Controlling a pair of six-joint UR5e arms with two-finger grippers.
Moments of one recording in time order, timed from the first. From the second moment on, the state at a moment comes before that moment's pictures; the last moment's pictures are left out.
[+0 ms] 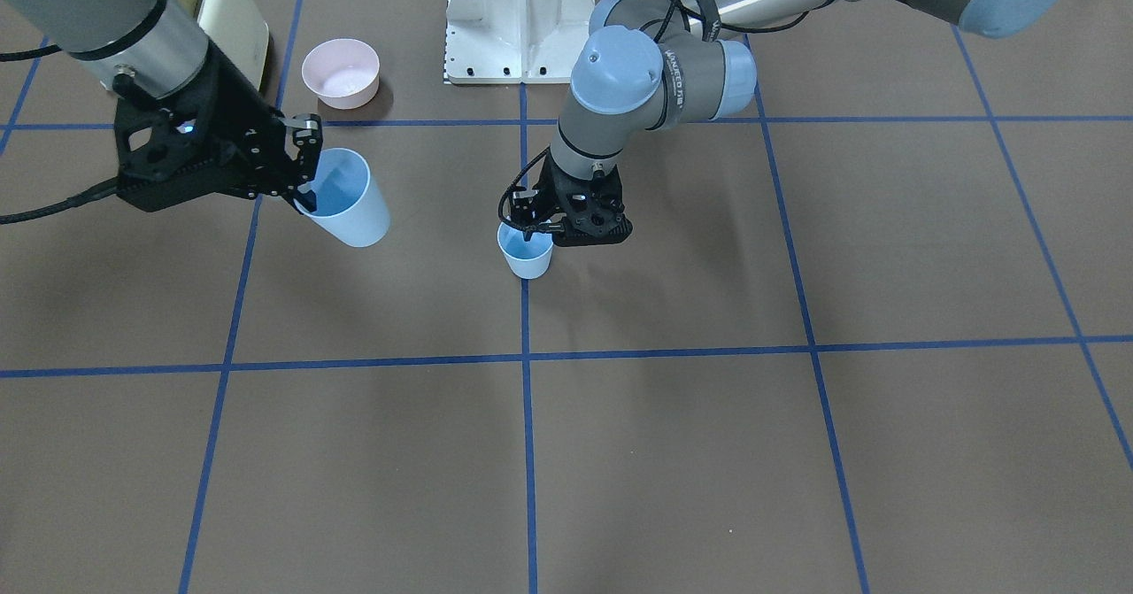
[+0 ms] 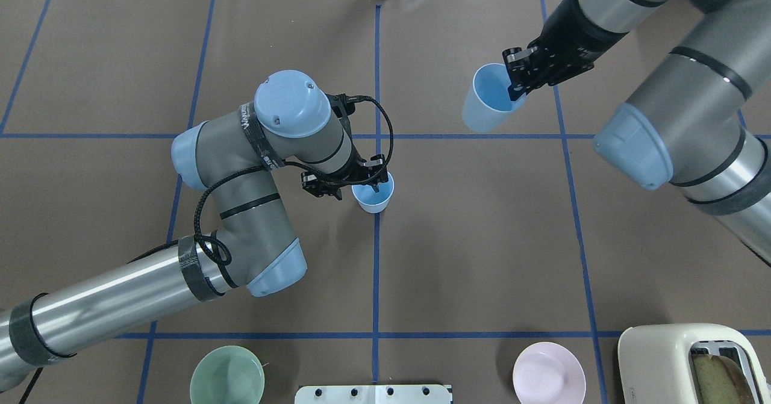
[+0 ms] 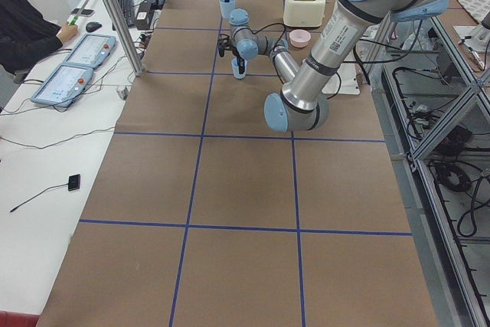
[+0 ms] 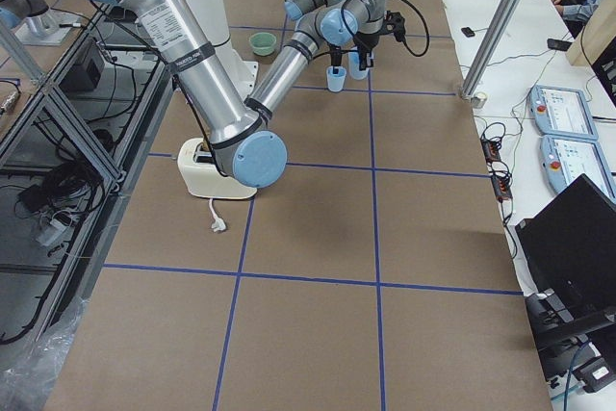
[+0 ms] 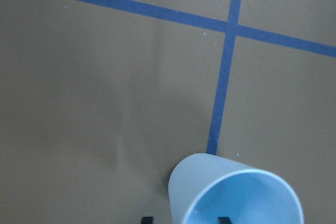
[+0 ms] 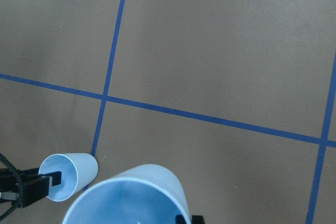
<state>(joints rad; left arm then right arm) -0.56 -2.34 -1.51 -1.80 -2.00 -1.40 0.92 -0.97 1.93 -1.73 2.26 0.79</state>
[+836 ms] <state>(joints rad) -0.74 -2.07 -1.79 -1.74 -2.12 -1.11 0.68 -0.83 1.83 -1.66 2.03 0.97</state>
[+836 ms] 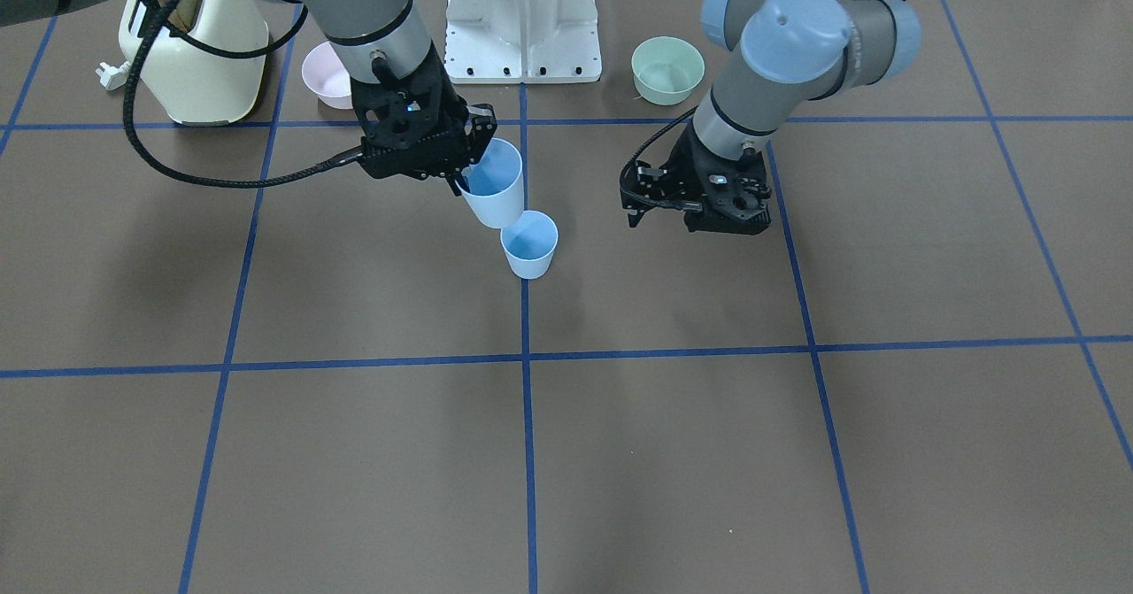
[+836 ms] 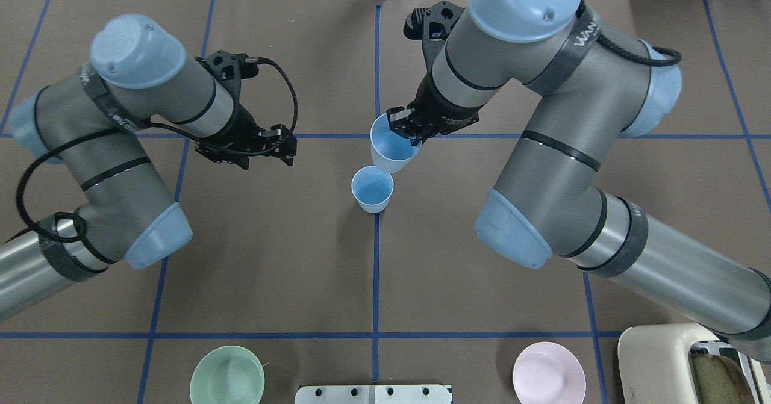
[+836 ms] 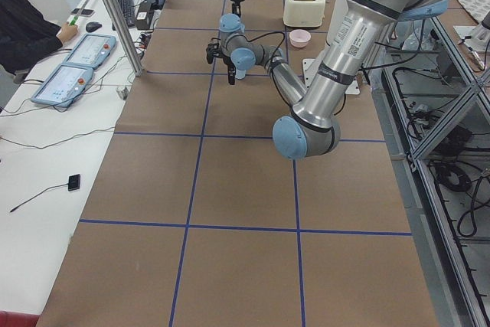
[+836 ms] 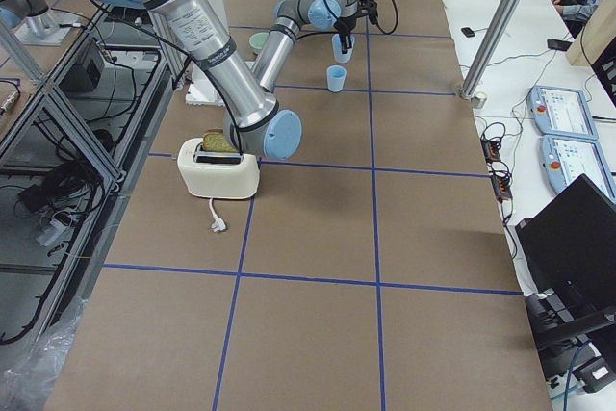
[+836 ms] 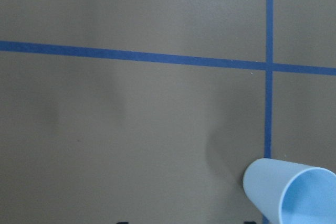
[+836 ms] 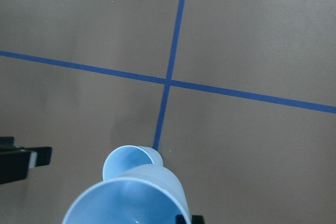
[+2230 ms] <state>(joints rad) -0.81 -1.99 -1.82 -1.74 -2.18 -1.02 0.56 -0.82 1.69 -1.50 1.89 1.01</state>
